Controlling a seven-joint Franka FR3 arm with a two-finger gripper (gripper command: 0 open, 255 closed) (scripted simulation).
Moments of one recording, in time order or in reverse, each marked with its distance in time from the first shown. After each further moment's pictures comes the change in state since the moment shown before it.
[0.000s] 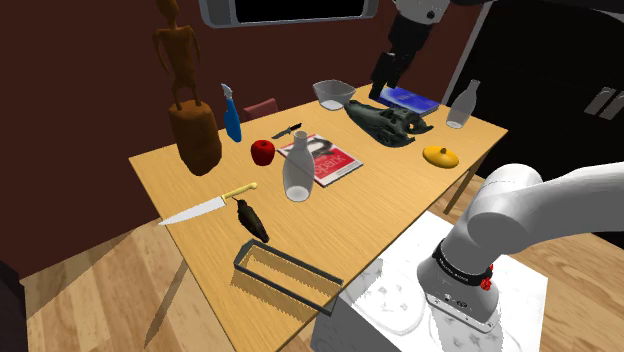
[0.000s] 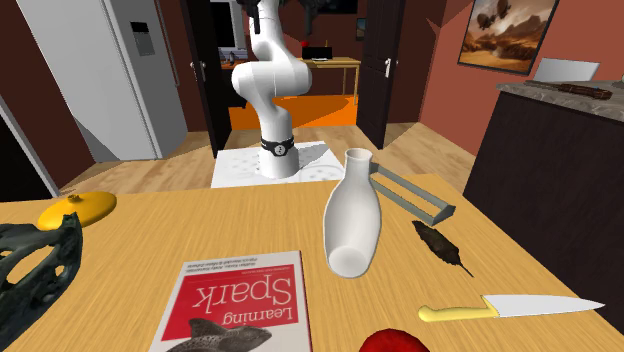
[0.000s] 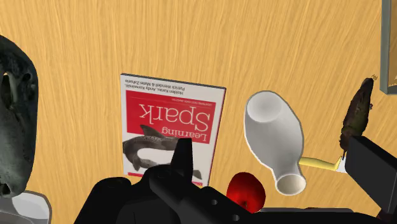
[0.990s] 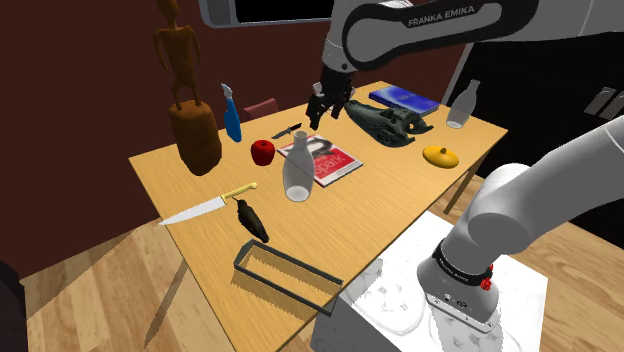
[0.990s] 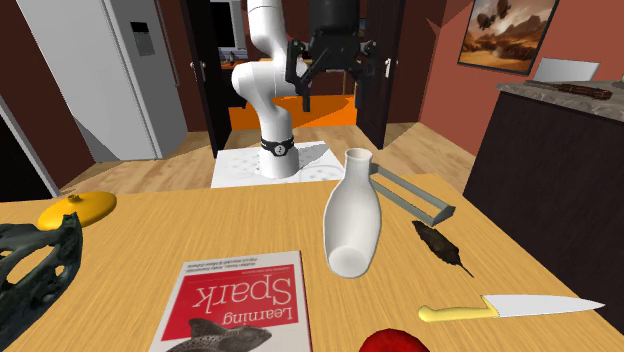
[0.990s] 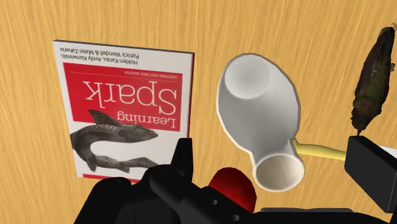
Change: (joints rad) arm 0.013 0.387 0.115 -0.002 0.032 0.369 0.156
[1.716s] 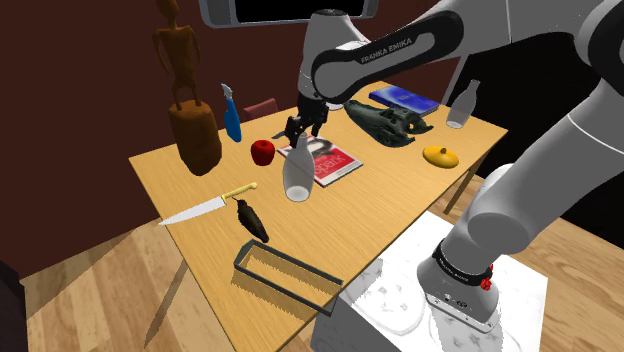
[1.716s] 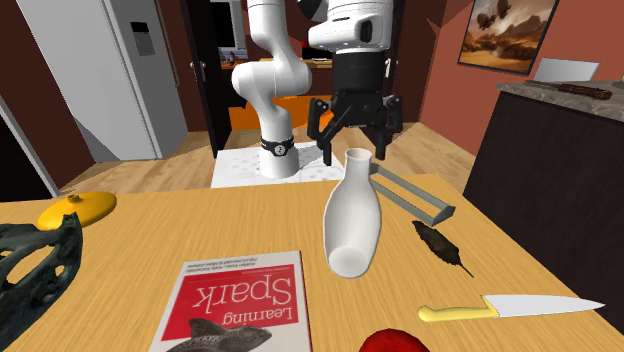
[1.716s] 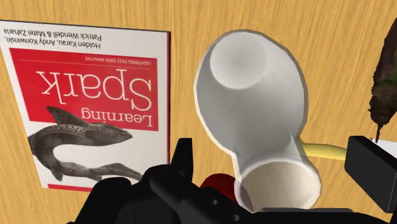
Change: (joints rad) arm -0.003 0.230 0.042 0.027 -0.024 0.194 0.076
